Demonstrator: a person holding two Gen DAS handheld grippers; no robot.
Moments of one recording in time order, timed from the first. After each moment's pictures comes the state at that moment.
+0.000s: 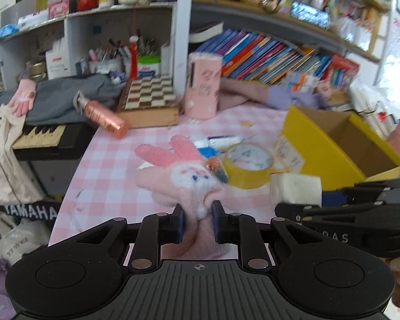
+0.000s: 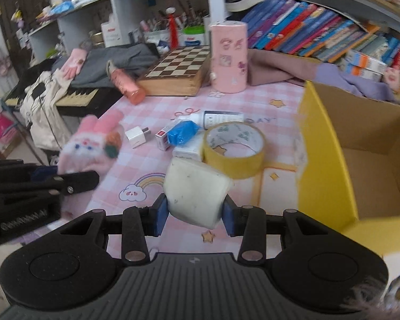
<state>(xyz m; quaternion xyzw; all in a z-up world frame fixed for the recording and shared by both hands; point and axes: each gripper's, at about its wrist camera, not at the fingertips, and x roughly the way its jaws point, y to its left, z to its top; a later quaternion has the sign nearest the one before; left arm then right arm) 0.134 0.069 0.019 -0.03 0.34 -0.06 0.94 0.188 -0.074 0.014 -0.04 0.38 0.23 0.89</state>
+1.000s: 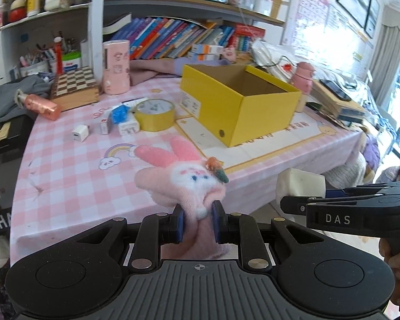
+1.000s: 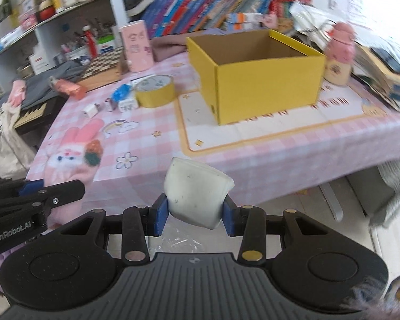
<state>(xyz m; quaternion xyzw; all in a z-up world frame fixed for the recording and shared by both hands) 0.005 0.046 0.010 0.02 0.36 -0.24 0.90 -0.016 -0.130 0.015 0.06 0.40 0.02 0.91</state>
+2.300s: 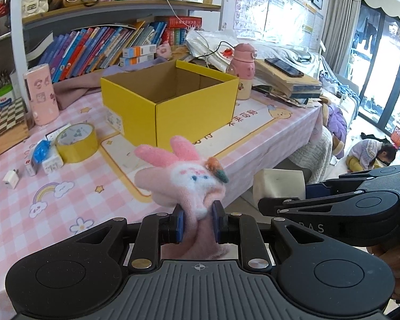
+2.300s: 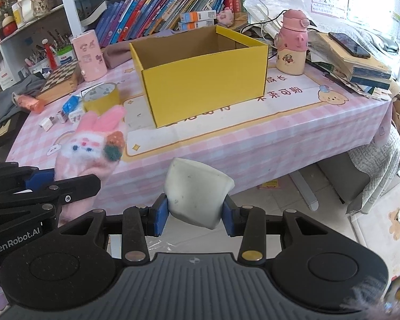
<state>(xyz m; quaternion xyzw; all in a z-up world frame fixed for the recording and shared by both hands) 0.023 -0.057 0.011 0.08 0.34 -0.33 0.87 -0.016 -0.200 0.009 0.08 0.40 -0.04 0.91</state>
